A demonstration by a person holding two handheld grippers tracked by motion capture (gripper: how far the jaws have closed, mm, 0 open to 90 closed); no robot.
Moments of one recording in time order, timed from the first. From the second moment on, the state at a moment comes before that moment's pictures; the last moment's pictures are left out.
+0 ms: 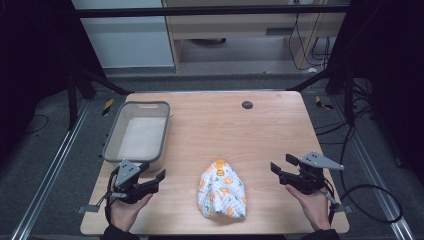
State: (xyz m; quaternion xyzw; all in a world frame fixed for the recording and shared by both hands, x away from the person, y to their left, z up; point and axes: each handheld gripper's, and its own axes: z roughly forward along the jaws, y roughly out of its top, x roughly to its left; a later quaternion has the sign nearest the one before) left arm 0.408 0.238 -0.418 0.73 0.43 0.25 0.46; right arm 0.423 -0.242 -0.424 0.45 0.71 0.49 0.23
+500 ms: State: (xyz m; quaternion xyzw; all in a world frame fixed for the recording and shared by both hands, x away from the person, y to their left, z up) left arm 0.436 0.191 -0.401 0.75 0.40 0.23 0.48; right arm 0.446 -0.213 -0.397 0.42 0.72 0.50 0.22
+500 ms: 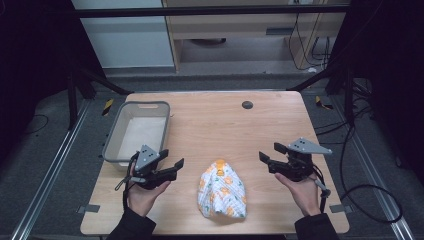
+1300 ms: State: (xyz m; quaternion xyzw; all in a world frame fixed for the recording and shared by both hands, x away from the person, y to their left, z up) left arm 0.455 0.152 -0.444 0.80 0.39 0.17 0.43; right arm 0.460 -0.167 -0.445 0.40 0.78 0.45 0.16
